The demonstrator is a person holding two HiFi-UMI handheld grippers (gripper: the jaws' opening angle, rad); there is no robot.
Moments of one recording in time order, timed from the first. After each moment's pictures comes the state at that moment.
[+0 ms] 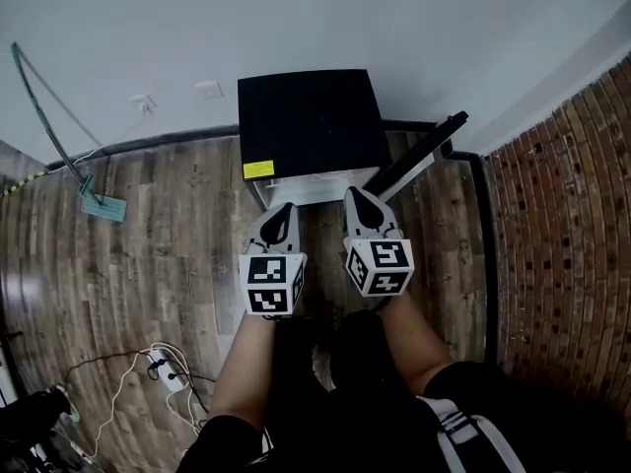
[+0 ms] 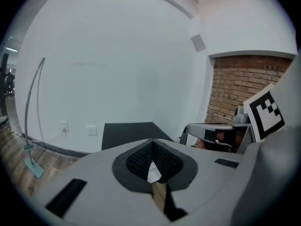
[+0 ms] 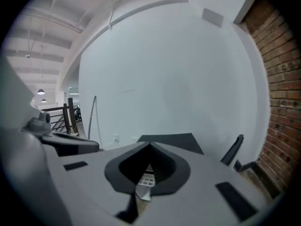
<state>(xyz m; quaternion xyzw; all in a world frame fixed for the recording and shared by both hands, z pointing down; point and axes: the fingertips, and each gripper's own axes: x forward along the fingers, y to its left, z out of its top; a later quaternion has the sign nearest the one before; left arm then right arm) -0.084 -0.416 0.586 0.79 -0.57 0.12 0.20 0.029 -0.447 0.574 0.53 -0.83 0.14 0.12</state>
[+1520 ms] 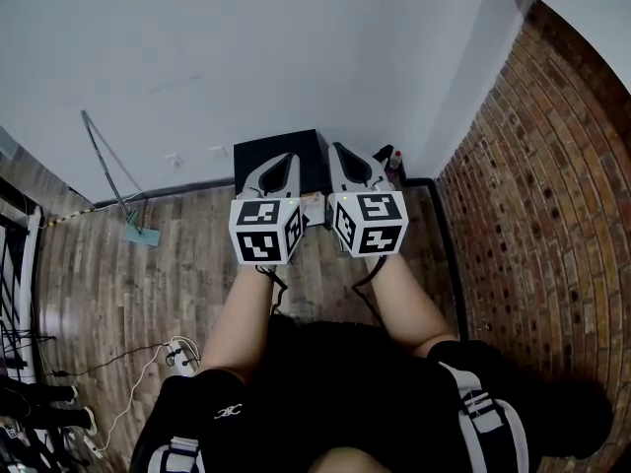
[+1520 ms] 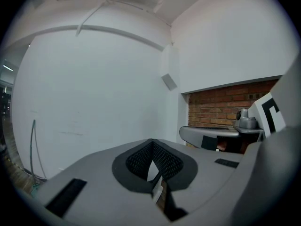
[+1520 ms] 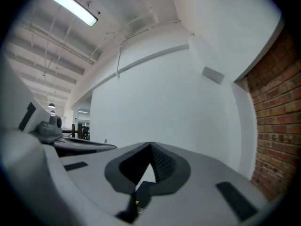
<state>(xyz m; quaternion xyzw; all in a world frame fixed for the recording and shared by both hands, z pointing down) 0.119 -0.299 0.164 0.82 -0.56 0.05 0.07 0.195 -0.310 0.153 0.52 -0.86 0.04 -0.01</state>
